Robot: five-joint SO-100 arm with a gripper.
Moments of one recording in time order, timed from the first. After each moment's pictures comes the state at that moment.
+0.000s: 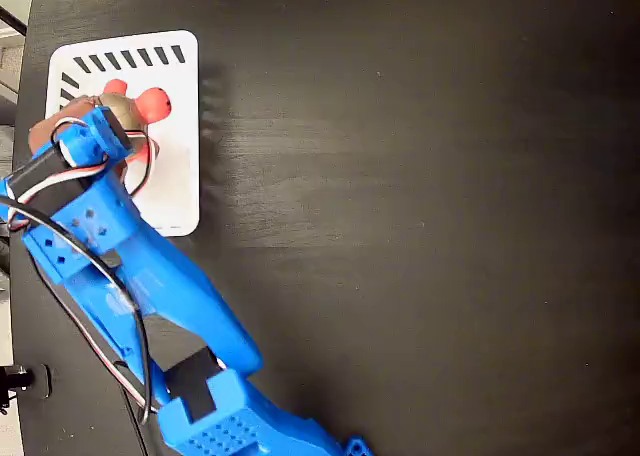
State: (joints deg) arm -30.6 45.7 24.5 92.8 7.1
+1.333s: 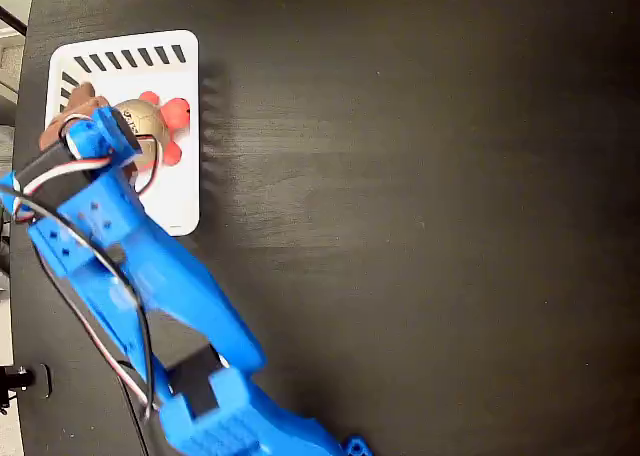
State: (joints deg) arm -29.2 49.6 28.1 95.8 5.3
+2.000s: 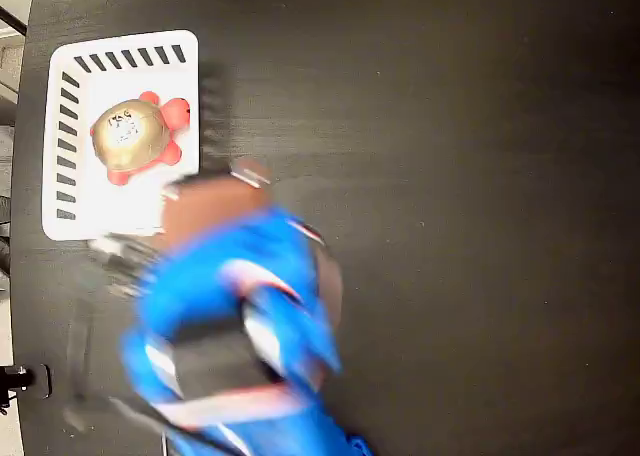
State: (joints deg) arm -11.6 103.6 74.6 88.3 3.0
